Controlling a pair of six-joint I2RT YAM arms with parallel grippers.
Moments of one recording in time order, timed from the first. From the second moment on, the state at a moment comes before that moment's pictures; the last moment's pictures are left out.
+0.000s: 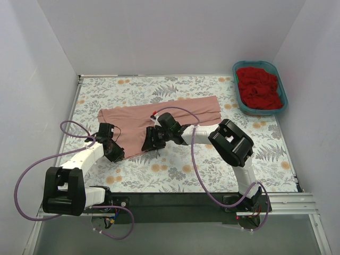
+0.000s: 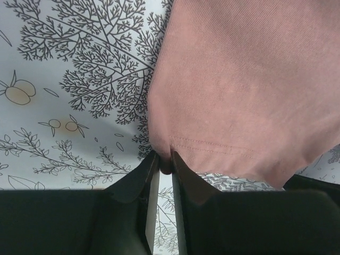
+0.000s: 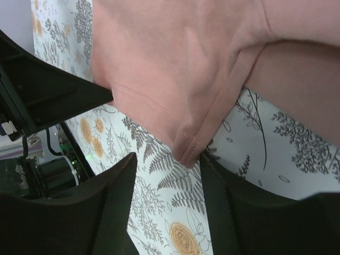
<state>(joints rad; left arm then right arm) -0.10 1.25 0.59 -0.57 -0.04 -0.91 0.90 2.07 1.24 0.13 -0.46 0.75</state>
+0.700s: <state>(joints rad) -0.11 1.31 0.82 -0.61 -0.08 -0.87 0.86 2.12 1.33 0.07 -0.42 0.75</state>
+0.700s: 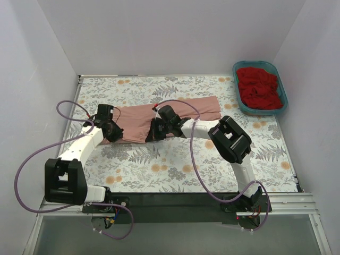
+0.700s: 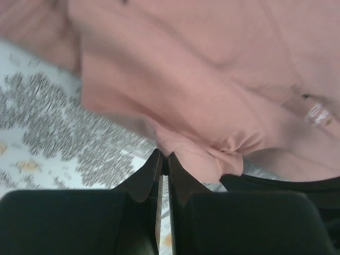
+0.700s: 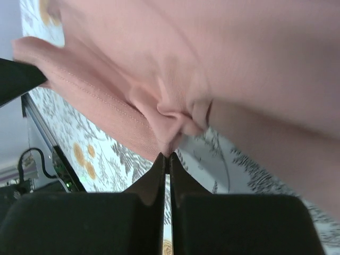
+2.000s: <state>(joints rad) -0.02 1.81 1.23 -0.26 -0.06 -0.71 0.66 2.49 1.91 0.09 -0.52 0.66</state>
